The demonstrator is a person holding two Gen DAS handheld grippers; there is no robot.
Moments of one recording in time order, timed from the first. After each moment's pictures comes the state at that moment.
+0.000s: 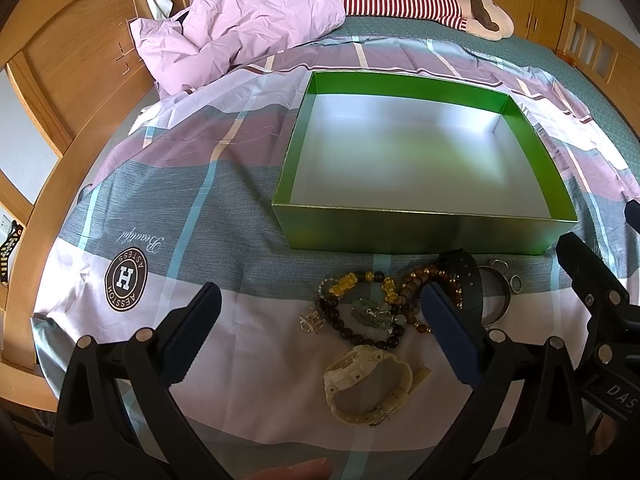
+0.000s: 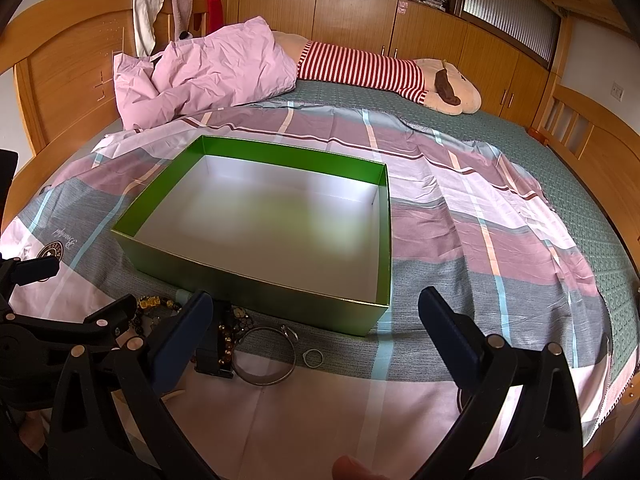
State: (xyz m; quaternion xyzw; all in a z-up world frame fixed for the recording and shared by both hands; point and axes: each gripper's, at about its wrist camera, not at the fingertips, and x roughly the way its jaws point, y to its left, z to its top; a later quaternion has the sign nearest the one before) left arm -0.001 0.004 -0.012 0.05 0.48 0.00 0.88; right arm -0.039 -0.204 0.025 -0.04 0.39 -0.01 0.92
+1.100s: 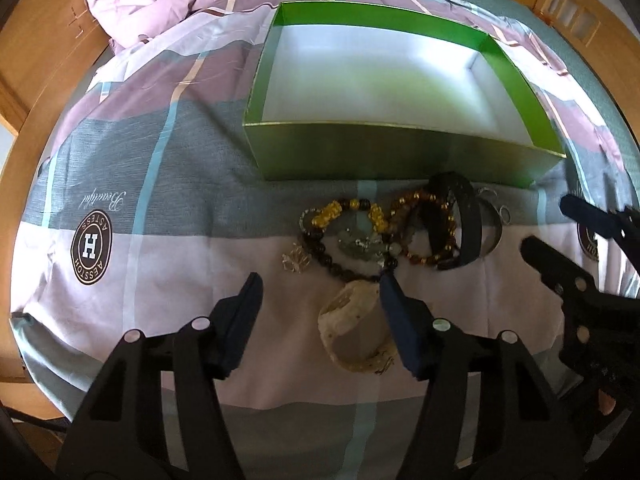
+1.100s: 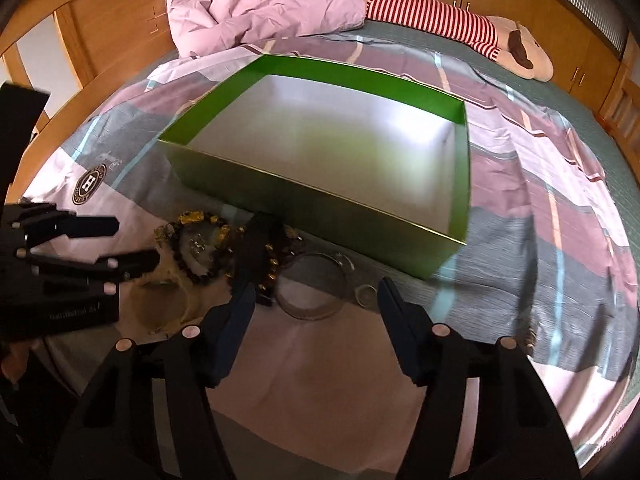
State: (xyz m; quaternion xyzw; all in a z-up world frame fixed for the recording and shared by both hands) left arm -0.004 0.014 -0.039 0.05 0.57 -0.07 0.82; right arm -0.046 -0.195 -0.016 -0.05 0.48 0.11 0.87
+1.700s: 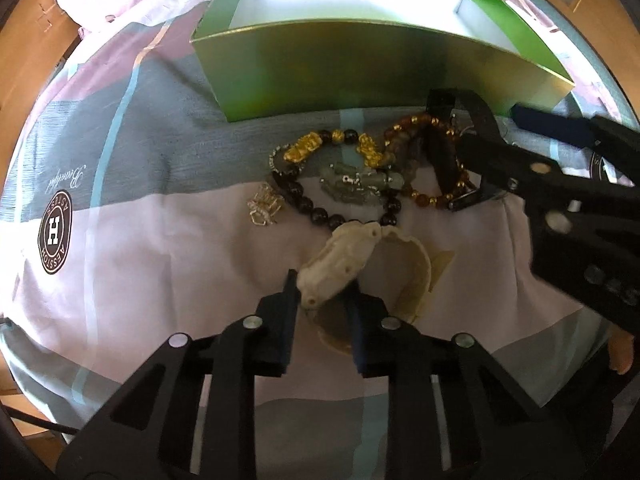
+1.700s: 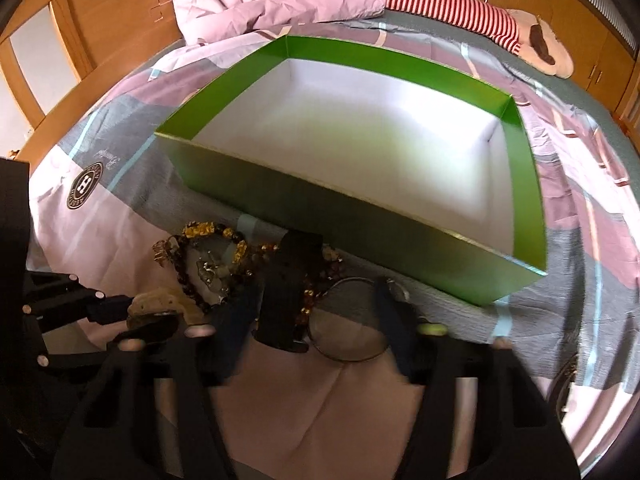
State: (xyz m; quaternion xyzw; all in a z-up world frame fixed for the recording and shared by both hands) left arm -0.011 0.008 -0.084 0.07 0.60 -0.10 0.79; right arm -0.014 -0.165 -0.048 -0.04 0.50 0.13 0.85
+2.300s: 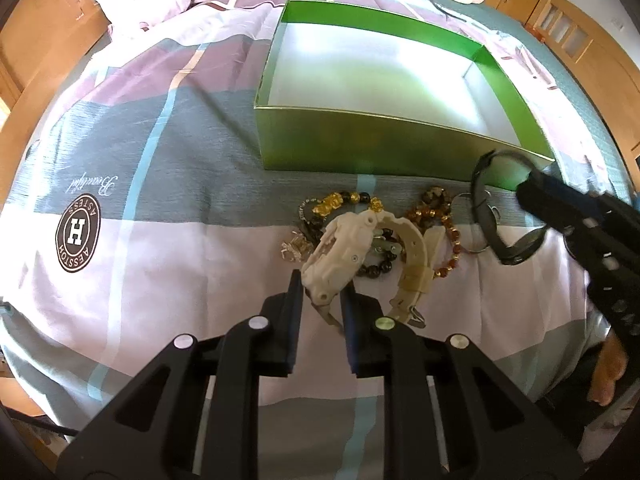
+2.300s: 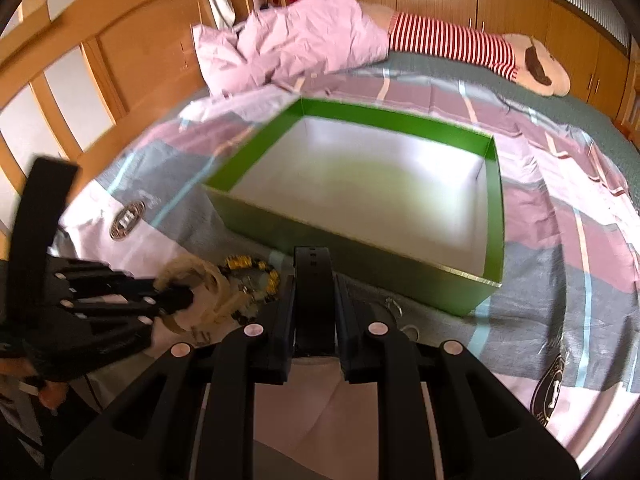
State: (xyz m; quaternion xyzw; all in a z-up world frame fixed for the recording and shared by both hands) left arm -0.005 0.030 -0.041 0.01 0.57 -0.09 0.82; right arm -0.043 -0.181 0.010 0.00 0.42 0.16 0.89
